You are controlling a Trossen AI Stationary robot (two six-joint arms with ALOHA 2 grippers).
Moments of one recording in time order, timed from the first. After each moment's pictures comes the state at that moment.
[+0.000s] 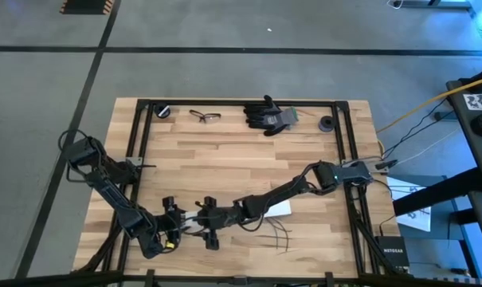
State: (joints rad) left arm -0.97 1.65 0.65 -0.23 -0.81 -0.96; right arm 0.35 2.47 1.74 0.15 0.06 0.28
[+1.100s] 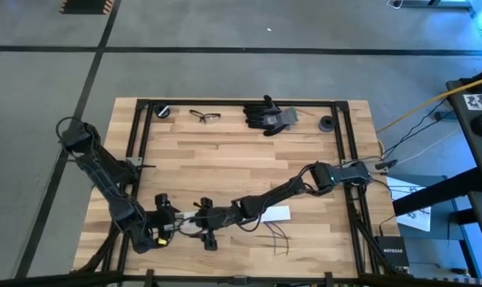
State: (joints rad) left arm -1.00 1.43 0.65 -0.43 -0.66 -1.02; right arm 0.34 2.50 1.78 0.20 0.03 0.23
